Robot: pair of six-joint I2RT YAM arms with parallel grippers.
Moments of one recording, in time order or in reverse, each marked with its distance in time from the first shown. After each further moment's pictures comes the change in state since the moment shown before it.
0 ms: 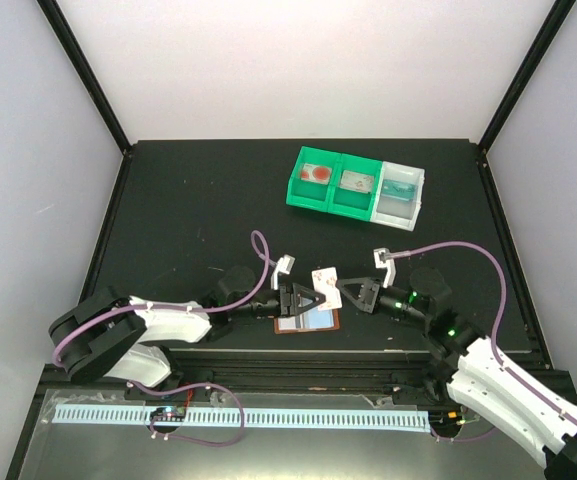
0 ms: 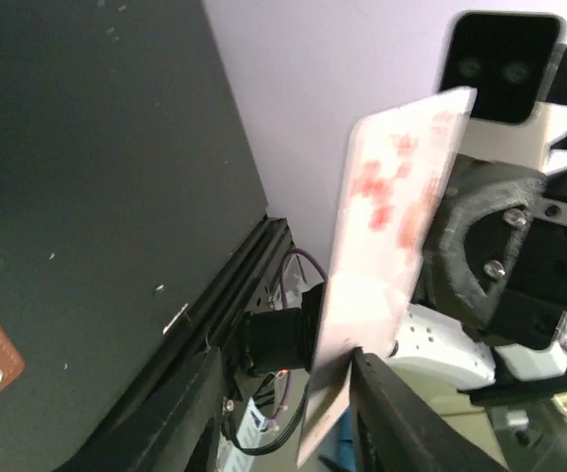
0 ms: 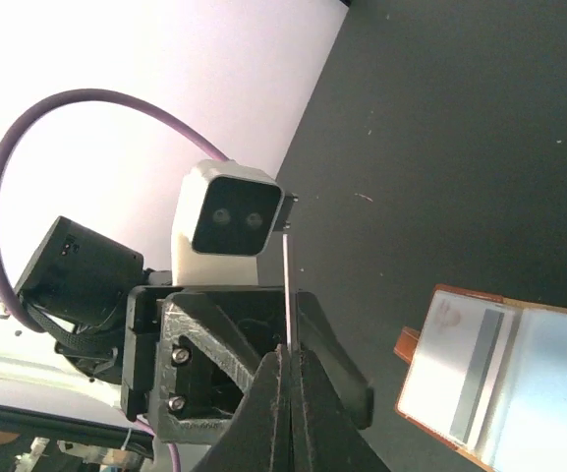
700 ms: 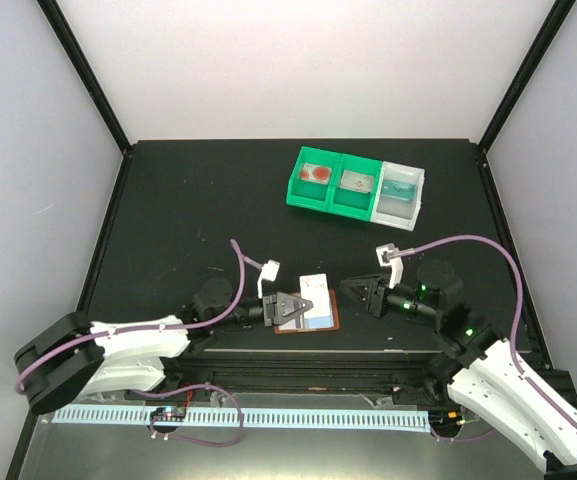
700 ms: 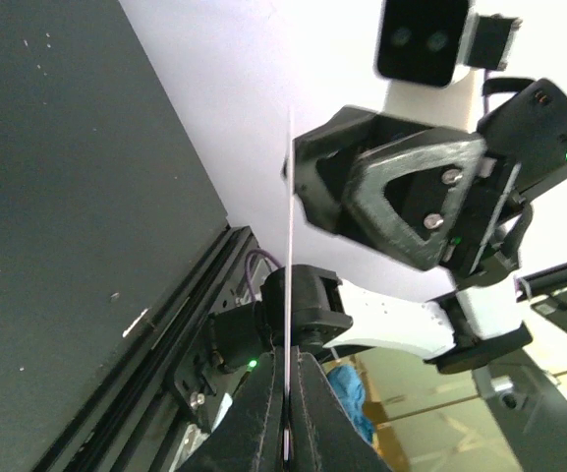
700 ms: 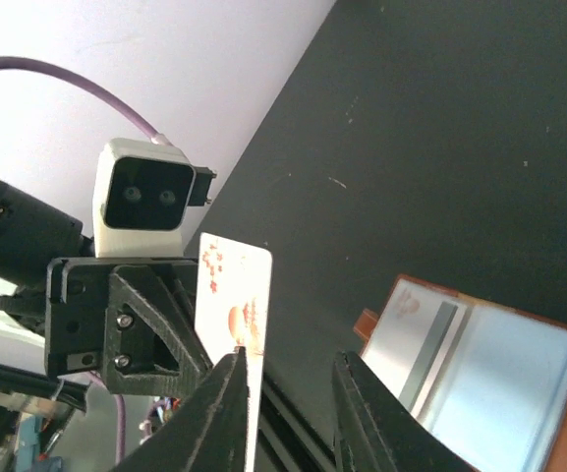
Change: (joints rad) left arm -0.031 -0.264 -0.099 -0.037 -0.032 0.085; right arm -0.001 -0.037 0.195 -0.348 -0.005 -0.293
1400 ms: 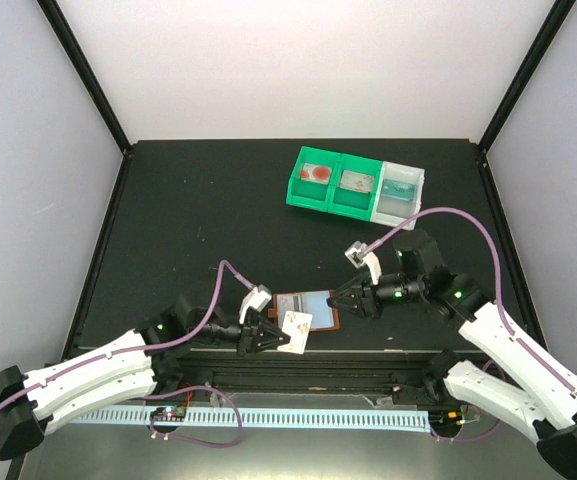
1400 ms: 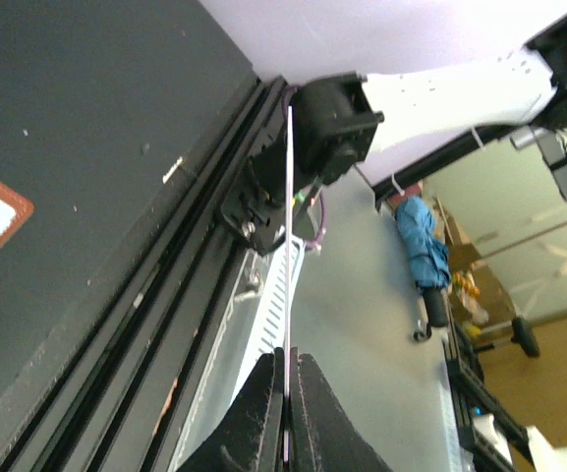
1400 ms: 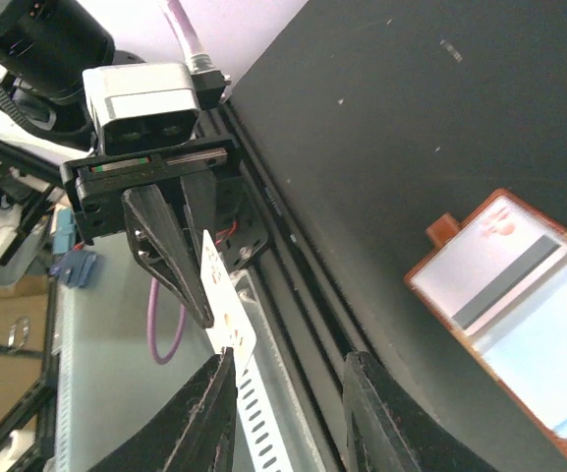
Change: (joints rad) left arm 0.000 -0.455 0.066 -0.821 0.201 0.430; right arm 0.000 0.292 0.285 -0.327 -0.313 -0.357
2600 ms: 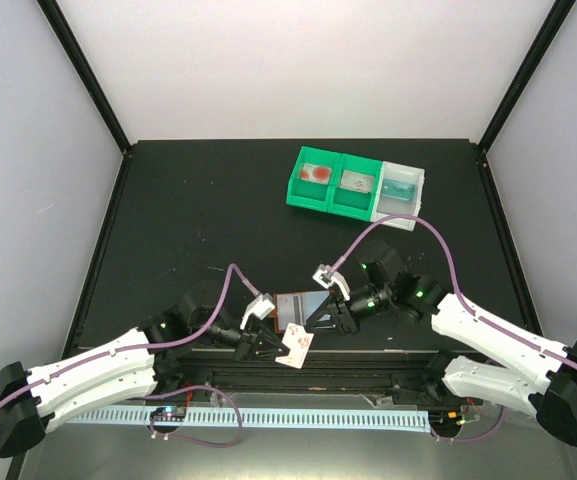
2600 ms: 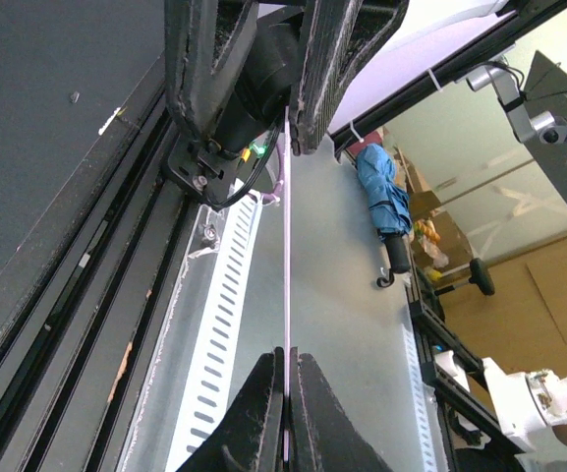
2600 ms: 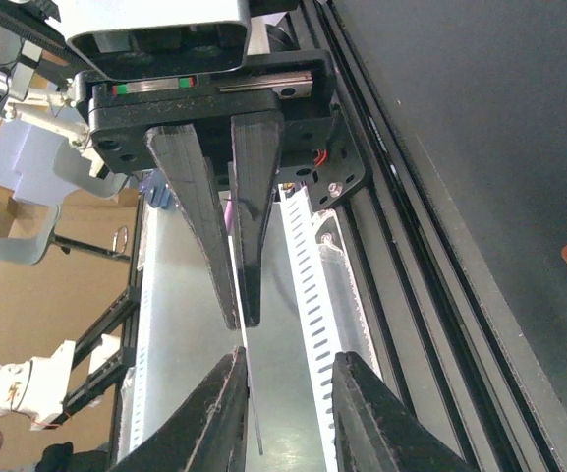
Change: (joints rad) left arm 0.000 0.036 0.002 -0.004 0.145 0.039; right arm 0.185 0.171 -0.101 0.247 -0.138 0.071
